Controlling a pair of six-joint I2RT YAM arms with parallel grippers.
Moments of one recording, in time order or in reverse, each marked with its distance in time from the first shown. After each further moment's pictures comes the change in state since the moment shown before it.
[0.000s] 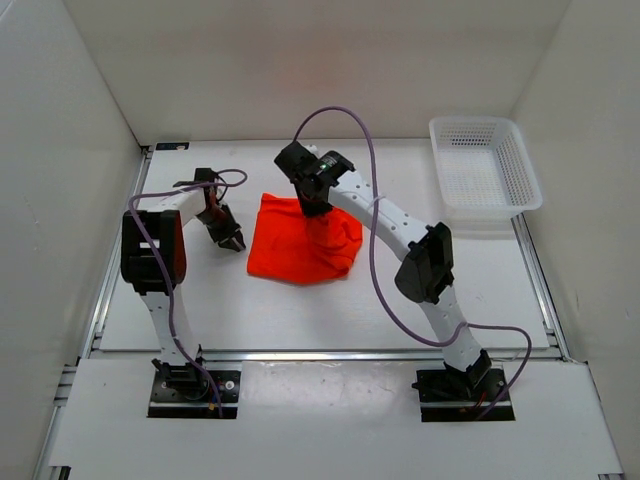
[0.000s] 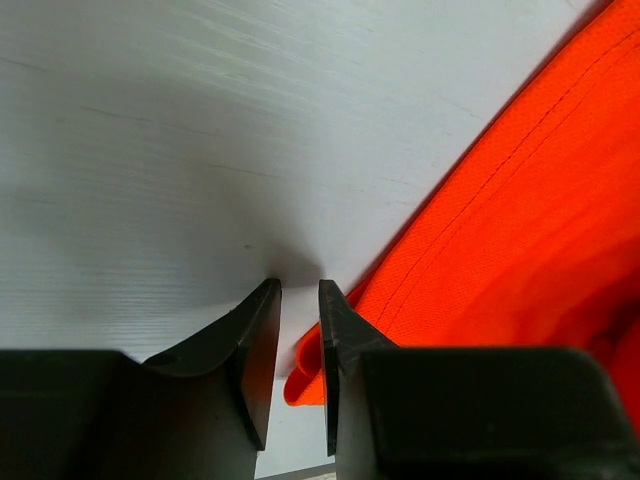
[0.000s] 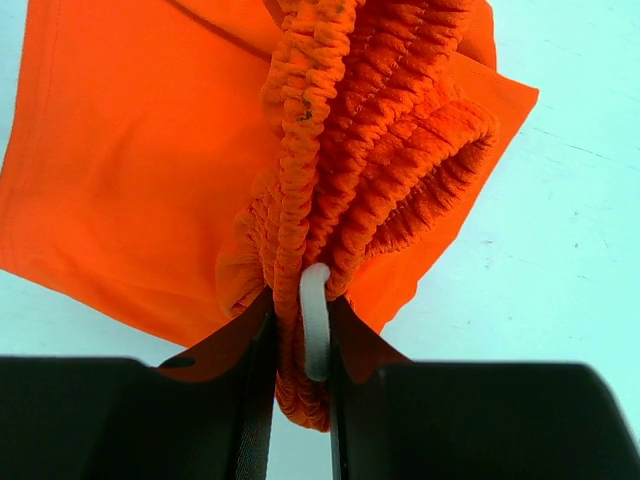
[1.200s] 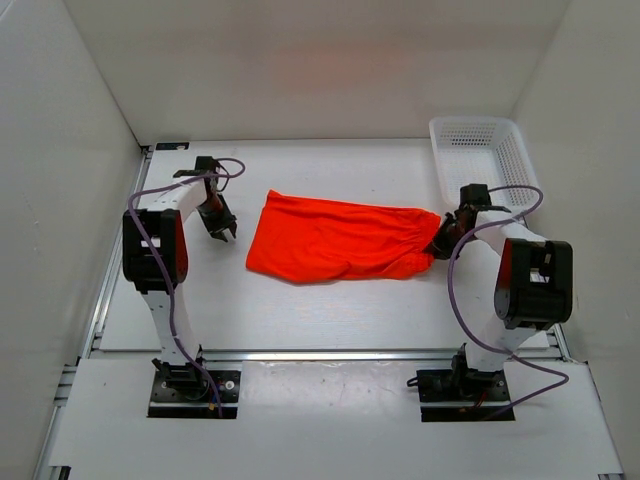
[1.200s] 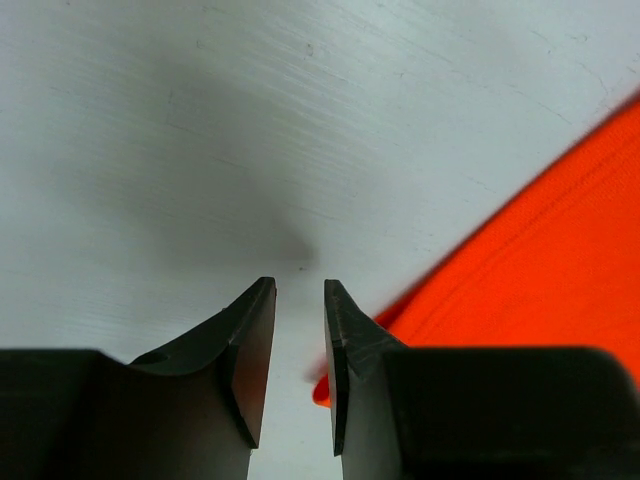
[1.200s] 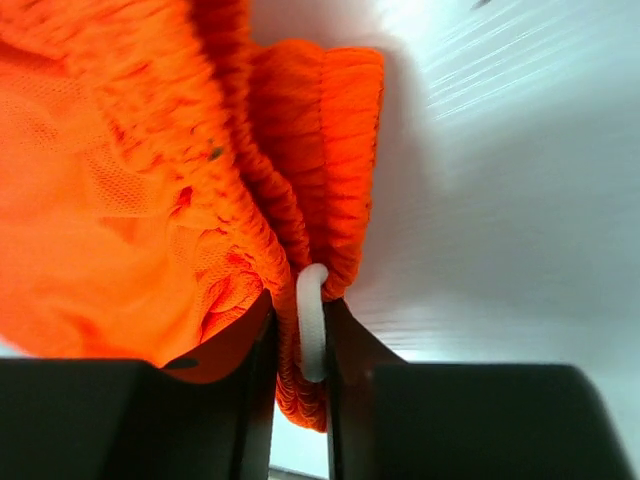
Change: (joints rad) left arm -0.004 0.011 0.118 -0.081 -0.202 -0.011; right arm -0.871 -0.548 -1.331 0.676 -0.651 0.177
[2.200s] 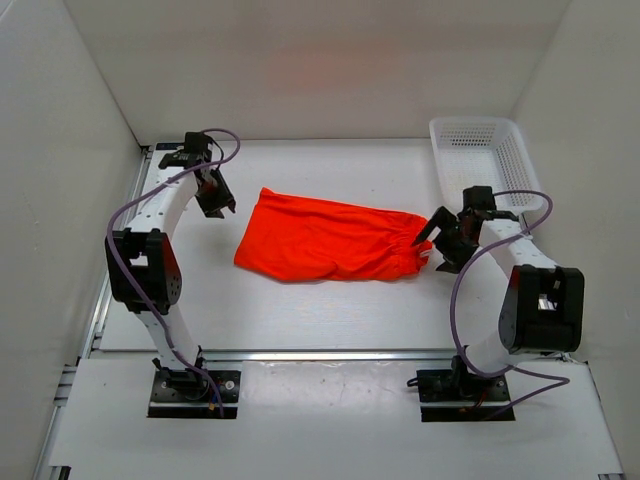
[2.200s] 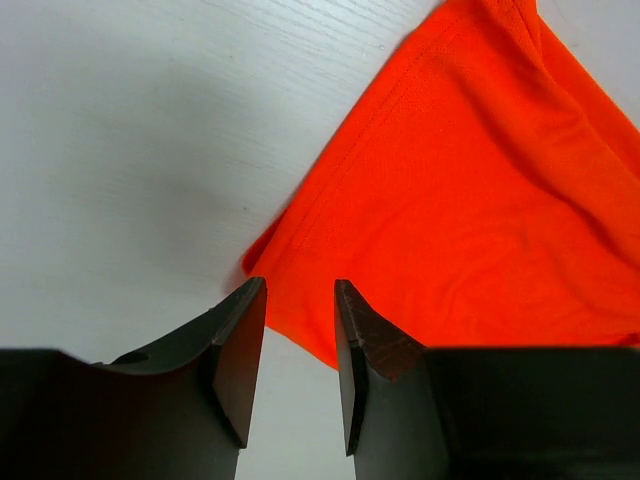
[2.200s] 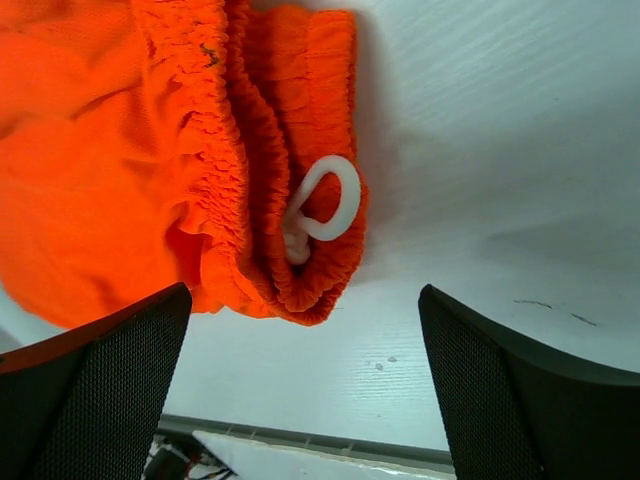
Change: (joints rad) left arm -0.019 -0.186 0.102 -0.071 0.000 -0.014; right arm 0.045 -0.180 -0.010 -0.137 0.063 0.061
